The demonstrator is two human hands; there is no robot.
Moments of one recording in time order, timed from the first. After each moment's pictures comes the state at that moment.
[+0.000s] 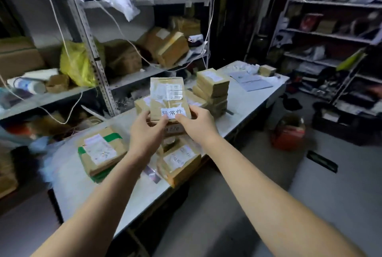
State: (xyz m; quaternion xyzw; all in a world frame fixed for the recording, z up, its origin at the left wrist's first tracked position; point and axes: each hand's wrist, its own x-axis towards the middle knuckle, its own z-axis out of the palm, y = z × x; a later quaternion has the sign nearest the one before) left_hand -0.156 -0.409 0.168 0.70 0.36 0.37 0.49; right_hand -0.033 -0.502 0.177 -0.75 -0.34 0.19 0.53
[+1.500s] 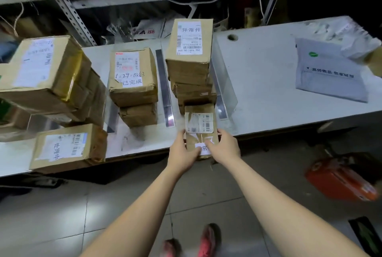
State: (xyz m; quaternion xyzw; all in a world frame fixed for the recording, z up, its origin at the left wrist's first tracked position) left_hand 0.379 -0.466 -0.076 0.55 0.65 0.19 0.49; right_hand 0.527 -0.473 -0.085 -0.81 -0.42 0.36 0.20
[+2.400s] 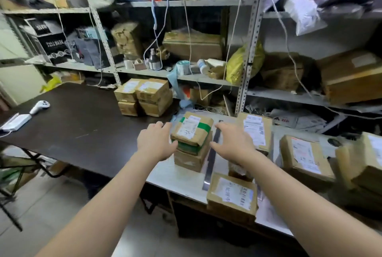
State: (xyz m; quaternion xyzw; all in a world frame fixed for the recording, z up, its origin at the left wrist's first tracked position) left_hand -0.166 -0.448 0.165 0.61 0.79 0.01 -0.02; right_hand 0.055 -0.378 0.162 -0.52 -0.84 0.13 0.12
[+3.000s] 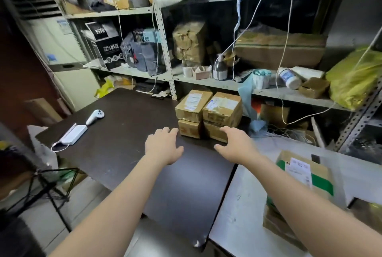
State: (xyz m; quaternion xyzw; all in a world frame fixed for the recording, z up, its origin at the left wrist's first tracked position) left_hand -0.522 -0.334 0.142 0.53 0.85 -0.04 -0.01; right_hand -0.319 -0.225 0.130 -0.47 -0.86 0.19 0.10
